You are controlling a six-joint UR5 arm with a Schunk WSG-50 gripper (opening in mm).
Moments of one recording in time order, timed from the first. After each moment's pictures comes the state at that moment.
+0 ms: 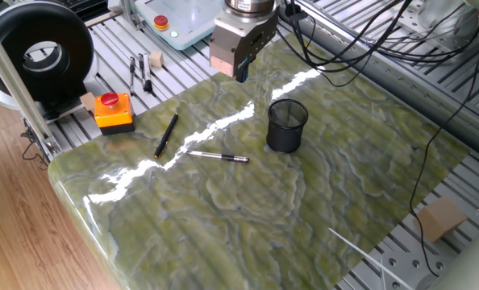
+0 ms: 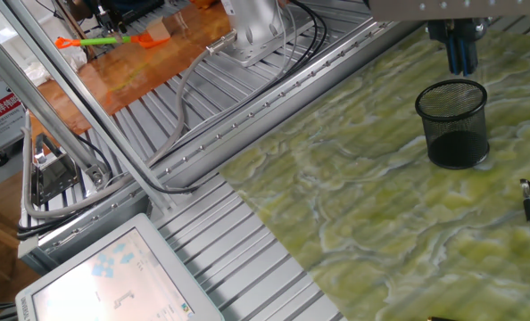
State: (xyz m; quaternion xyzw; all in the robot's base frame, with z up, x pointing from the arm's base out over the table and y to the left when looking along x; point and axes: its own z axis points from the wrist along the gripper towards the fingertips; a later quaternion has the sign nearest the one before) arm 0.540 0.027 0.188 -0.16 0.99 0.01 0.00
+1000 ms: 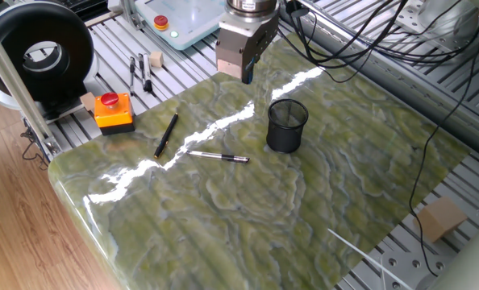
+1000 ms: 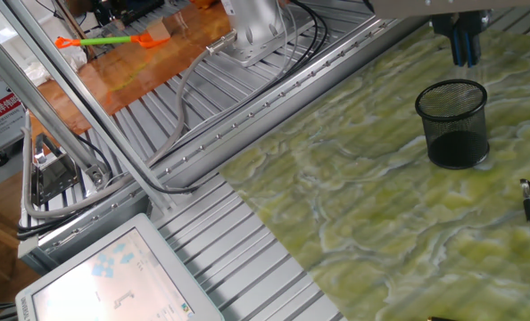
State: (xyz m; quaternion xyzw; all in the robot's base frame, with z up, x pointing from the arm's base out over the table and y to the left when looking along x) arm 0.528 0.020 0.189 -0.18 0.98 0.00 -0.02
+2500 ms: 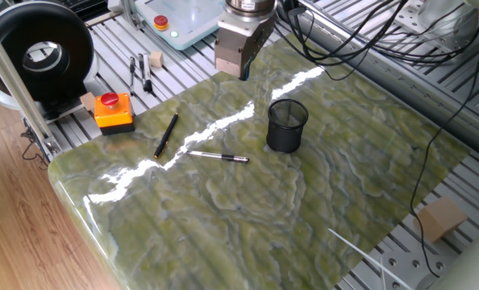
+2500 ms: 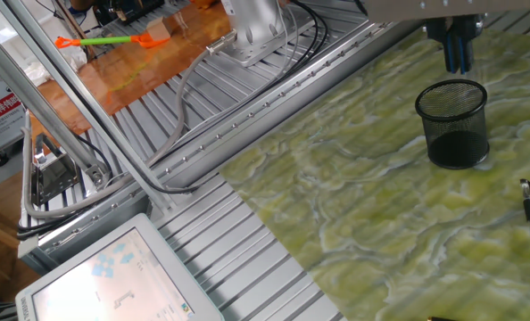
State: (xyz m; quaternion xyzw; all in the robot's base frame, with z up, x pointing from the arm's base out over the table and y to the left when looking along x) arm 0.544 0.023 0.189 -0.20 0.98 0.00 0.01
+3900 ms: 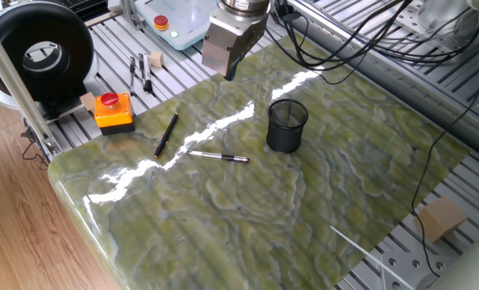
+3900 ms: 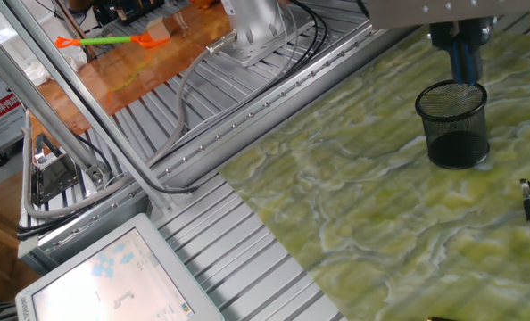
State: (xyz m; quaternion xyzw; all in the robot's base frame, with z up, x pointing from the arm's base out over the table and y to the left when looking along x) arm 0.559 0.046 0.191 -0.17 0.98 0.04 0.05
